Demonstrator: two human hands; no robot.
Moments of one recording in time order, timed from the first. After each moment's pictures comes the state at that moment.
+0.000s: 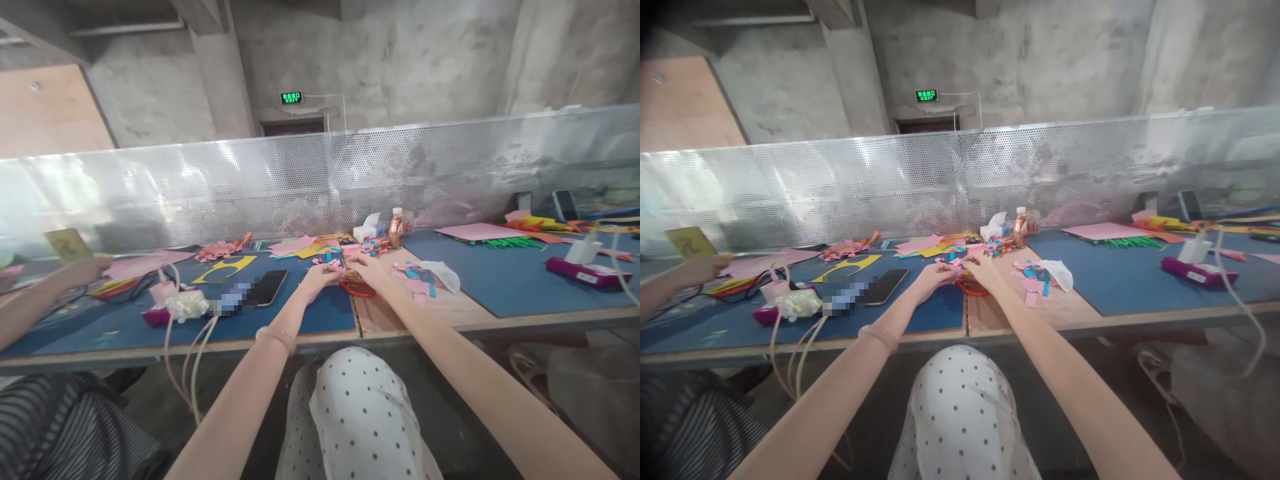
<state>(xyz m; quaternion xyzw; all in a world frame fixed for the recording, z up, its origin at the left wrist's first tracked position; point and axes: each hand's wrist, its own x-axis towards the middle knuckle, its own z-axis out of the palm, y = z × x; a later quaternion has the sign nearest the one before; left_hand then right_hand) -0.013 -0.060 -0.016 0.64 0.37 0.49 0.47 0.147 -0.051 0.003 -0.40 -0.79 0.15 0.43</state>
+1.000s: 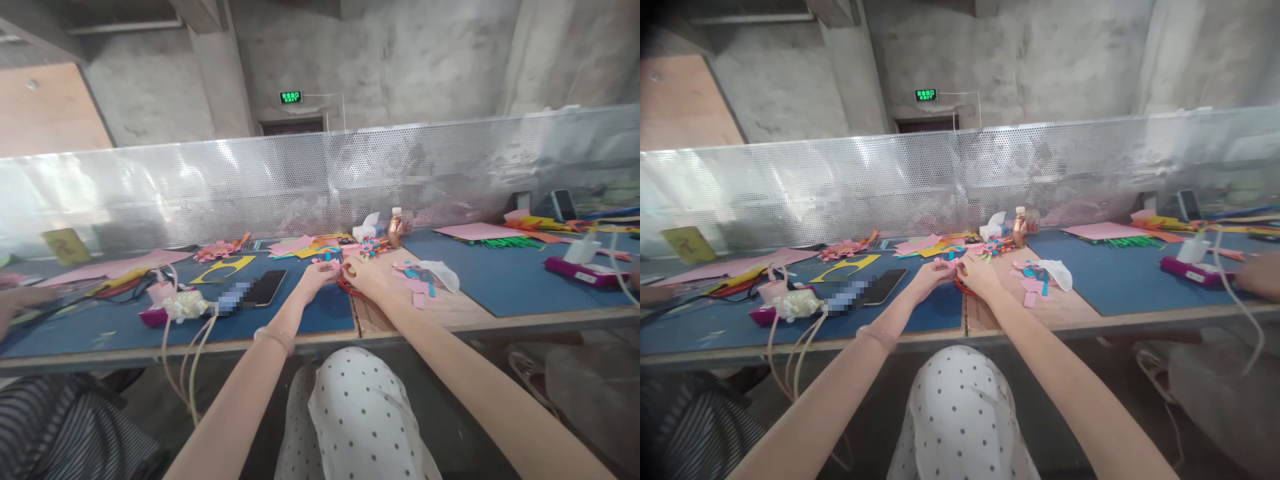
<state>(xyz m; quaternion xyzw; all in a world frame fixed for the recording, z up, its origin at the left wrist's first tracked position) -0.013 -0.064 -0.012 0.60 0.31 0.53 0.51 0.142 -0.057 -0.007 -0.40 -0.82 -0.20 0.36</state>
